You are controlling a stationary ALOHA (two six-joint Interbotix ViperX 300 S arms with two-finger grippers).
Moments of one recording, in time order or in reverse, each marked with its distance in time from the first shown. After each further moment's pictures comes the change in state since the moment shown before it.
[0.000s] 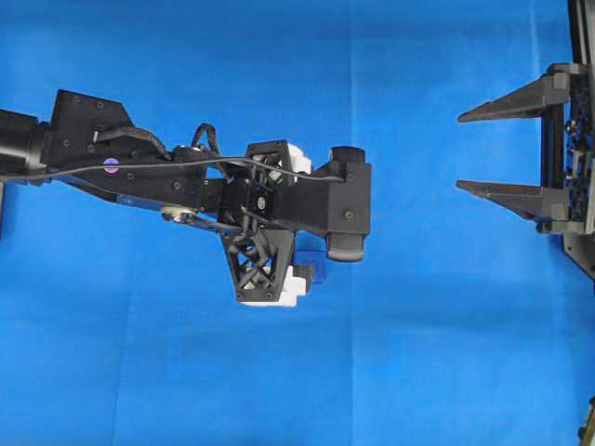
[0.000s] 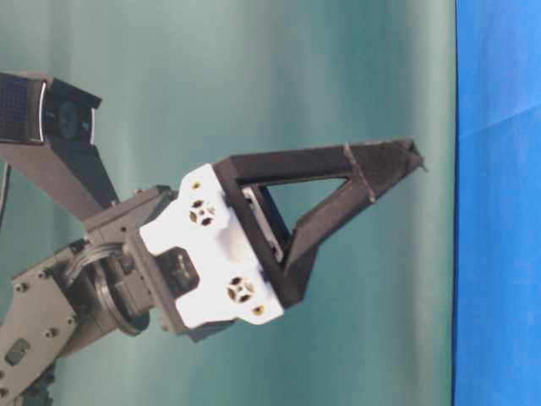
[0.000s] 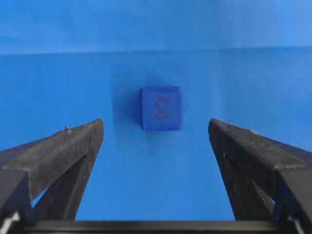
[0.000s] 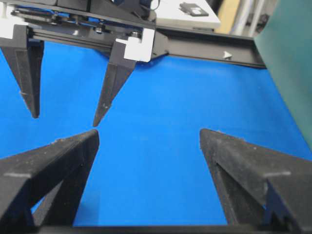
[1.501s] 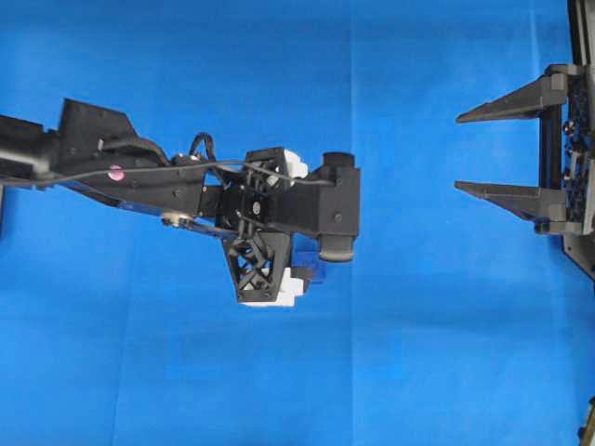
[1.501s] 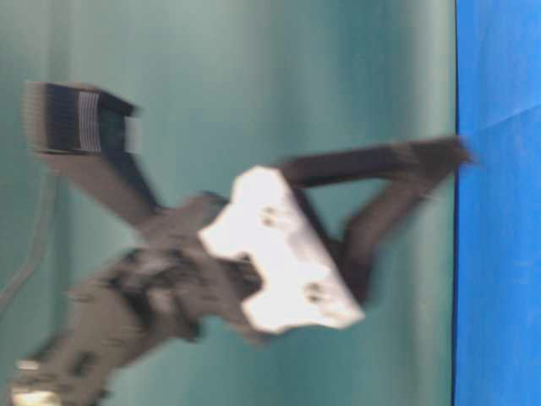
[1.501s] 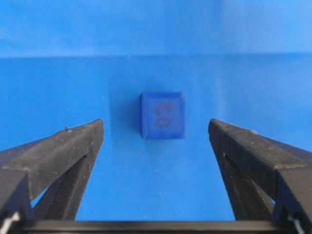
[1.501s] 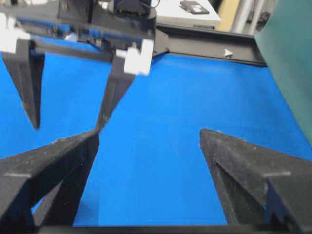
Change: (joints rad) left arm 0.003 0.015 0.104 0.002 -0.149 -0.008; right arm 0.000 0.009 -0.002 0.000 0.000 0.000
